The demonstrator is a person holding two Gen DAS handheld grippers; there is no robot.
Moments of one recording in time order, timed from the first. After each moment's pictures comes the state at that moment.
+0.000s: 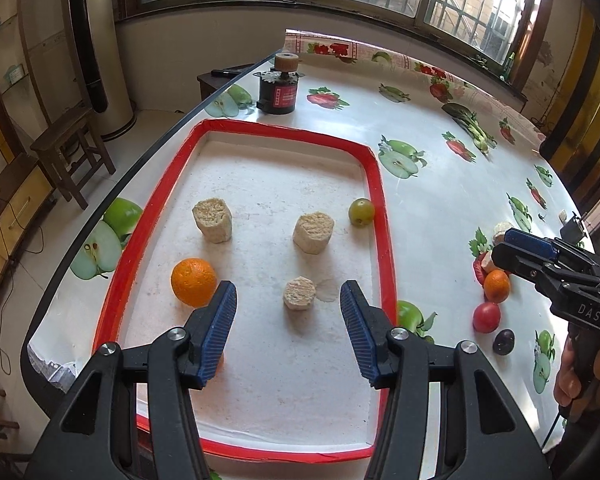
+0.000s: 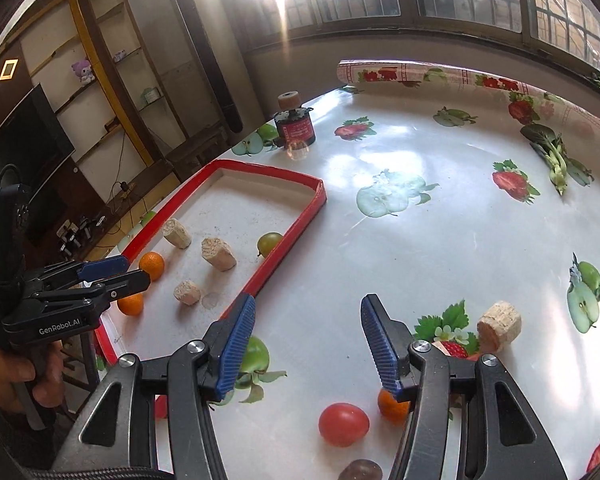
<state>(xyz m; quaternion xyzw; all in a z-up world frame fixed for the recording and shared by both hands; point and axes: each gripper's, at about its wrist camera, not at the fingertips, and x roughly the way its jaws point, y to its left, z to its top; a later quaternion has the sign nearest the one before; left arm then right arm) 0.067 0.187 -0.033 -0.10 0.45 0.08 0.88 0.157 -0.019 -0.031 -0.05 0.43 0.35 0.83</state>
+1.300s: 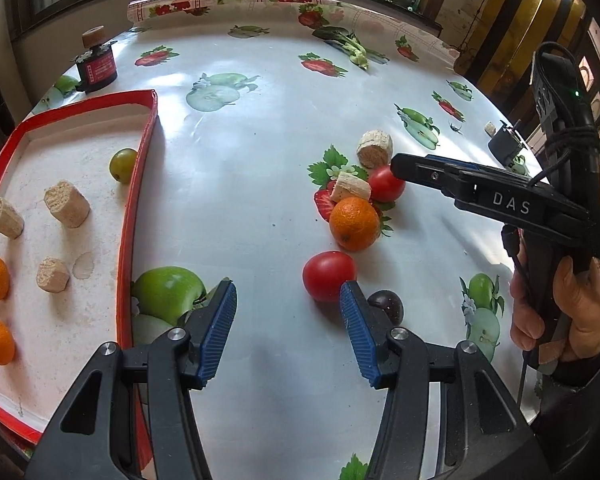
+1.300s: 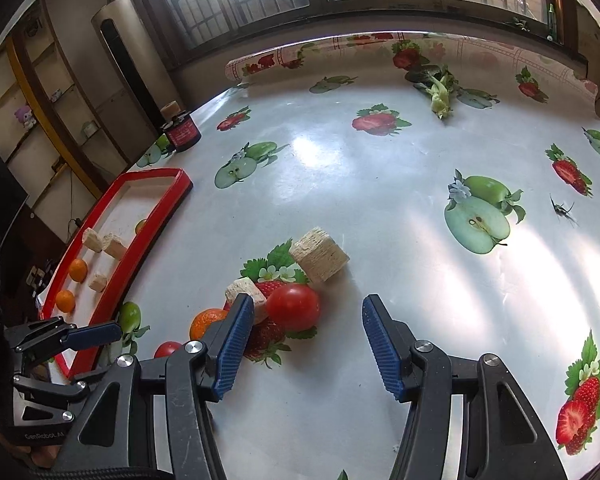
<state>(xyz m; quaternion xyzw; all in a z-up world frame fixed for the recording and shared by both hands) 0.102 0.040 -0.066 -0.06 0.50 -0.08 0.86 0.188 -0.136 -0.063 0.00 0.45 0.25 0.86</state>
